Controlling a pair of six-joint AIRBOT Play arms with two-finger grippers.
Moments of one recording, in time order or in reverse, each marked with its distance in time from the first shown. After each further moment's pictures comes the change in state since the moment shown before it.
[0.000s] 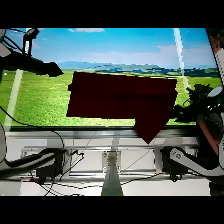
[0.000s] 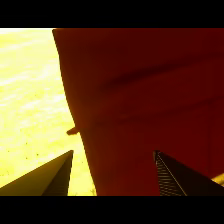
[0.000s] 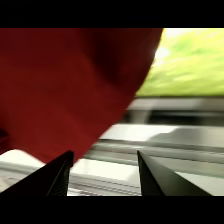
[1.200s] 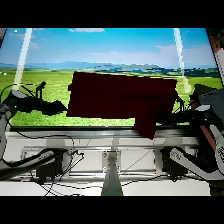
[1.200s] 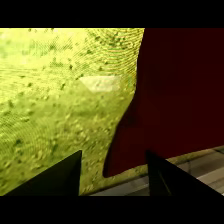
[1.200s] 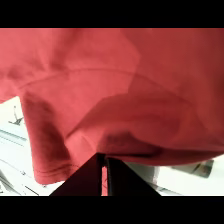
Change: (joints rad) left arm 0.206 0.010 -0.684 -0.122 0.180 0.034; right arm -0.001 0.029 -0.223 0.362 -0.185 -0.241
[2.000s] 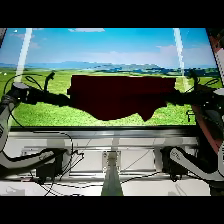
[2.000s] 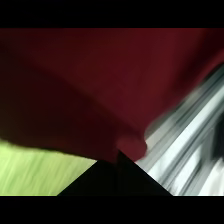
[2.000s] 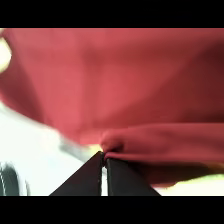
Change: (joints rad) left arm -0.069 -0.093 0.161 -0.372 -0.225 0.265; right arm 0.005 0.013 0.326 0.281 0.086 -0.110
